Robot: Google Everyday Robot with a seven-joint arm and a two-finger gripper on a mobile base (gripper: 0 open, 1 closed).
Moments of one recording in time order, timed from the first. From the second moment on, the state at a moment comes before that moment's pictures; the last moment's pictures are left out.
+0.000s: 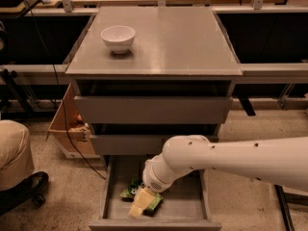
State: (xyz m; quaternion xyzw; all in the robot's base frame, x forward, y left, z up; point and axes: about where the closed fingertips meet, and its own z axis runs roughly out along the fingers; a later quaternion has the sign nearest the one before) arm 0.434 0.045 0.567 -0.57 0.77 0.21 0.18
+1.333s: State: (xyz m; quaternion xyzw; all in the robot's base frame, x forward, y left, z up) arm 0.526 0.033 0.410 -0.56 0.78 0.19 0.22
